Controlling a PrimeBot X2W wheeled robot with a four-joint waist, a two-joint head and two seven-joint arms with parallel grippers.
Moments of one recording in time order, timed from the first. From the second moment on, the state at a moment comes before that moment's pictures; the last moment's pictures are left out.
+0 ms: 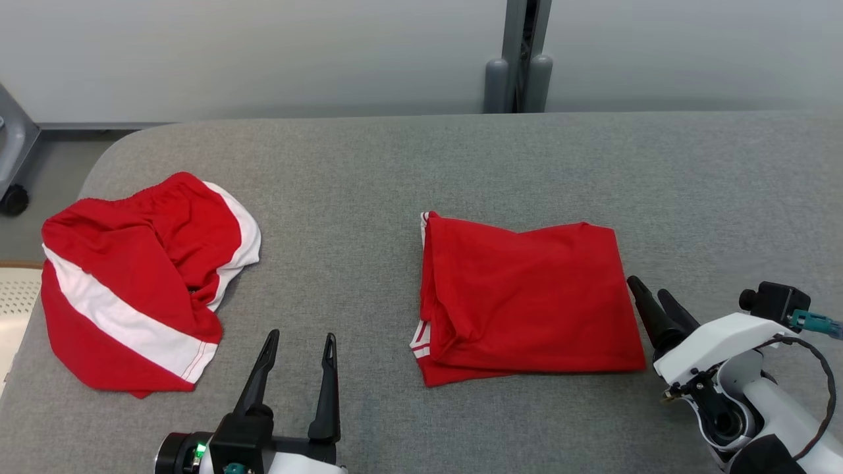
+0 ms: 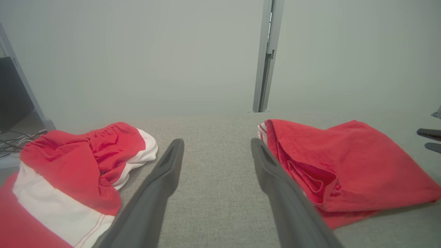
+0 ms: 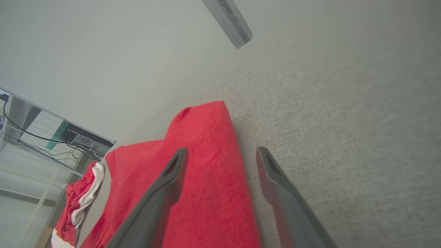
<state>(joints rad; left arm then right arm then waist) 0.06 0.05 -0.28 0.07 -0.15 0.17 -0.26 -0.46 -0.27 0.52 0.72 1.17 0.13 -0.13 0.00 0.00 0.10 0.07</state>
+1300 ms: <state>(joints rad) -0.01 0.05 -0.32 0.04 -0.12 0.18 -0.26 -0.65 -0.35 0.87 0.79 1.25 0.13 -0.25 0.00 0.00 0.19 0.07</state>
